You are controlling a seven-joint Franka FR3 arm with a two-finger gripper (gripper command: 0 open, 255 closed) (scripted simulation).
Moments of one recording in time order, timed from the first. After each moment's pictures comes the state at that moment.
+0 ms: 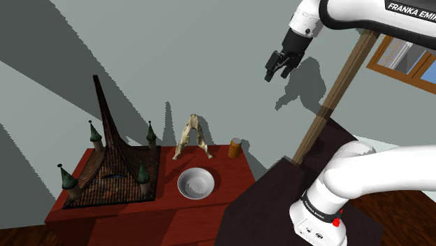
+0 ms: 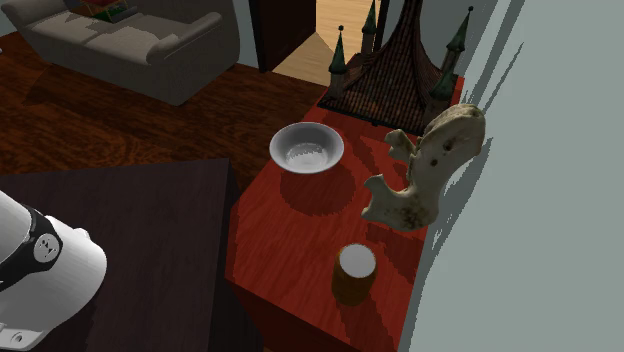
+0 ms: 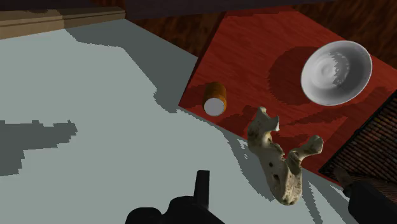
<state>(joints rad) -0.01 -0.82 0.06 -2.26 -0.01 1.66 0.15</state>
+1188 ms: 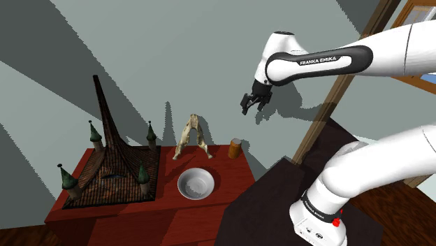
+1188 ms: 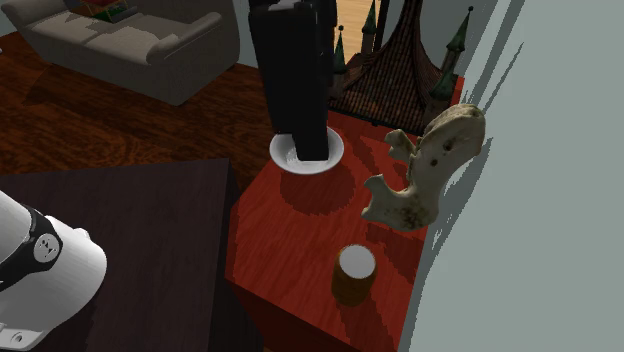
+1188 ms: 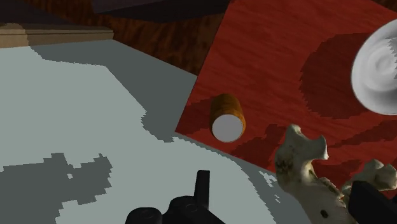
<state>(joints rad) -0.06 -0.53 0.03 -2.54 -0.01 2.12 0.17</state>
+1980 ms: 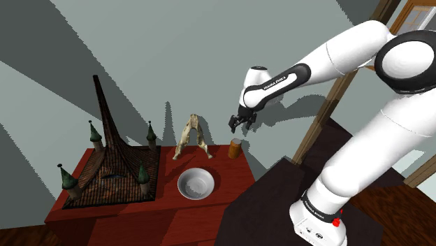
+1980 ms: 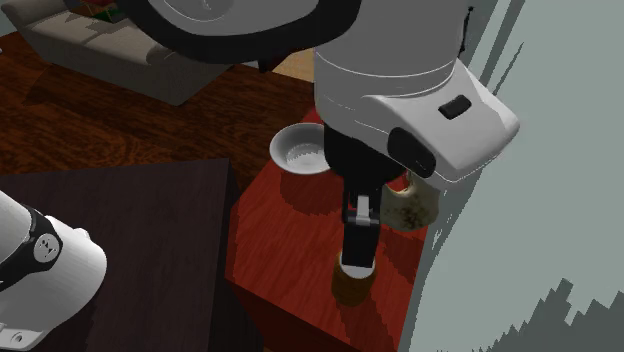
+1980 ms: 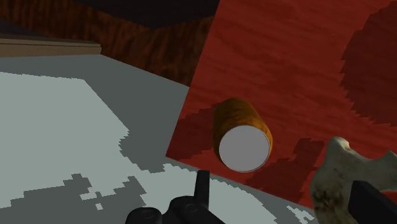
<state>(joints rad) -0.08 -0.11 0.01 -2.54 -0.01 2.46 0.19</state>
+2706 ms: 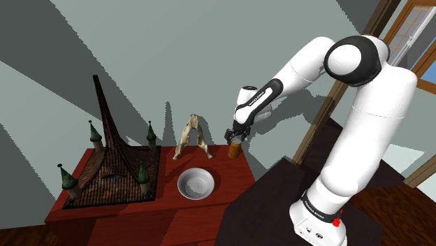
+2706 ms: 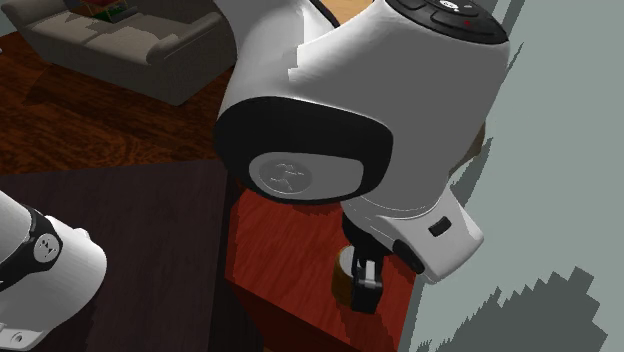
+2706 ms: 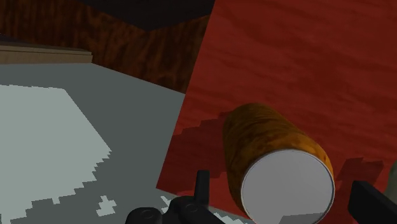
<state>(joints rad) -0.10 0.20 0.00 -2.48 0.00 2.68 0.19</state>
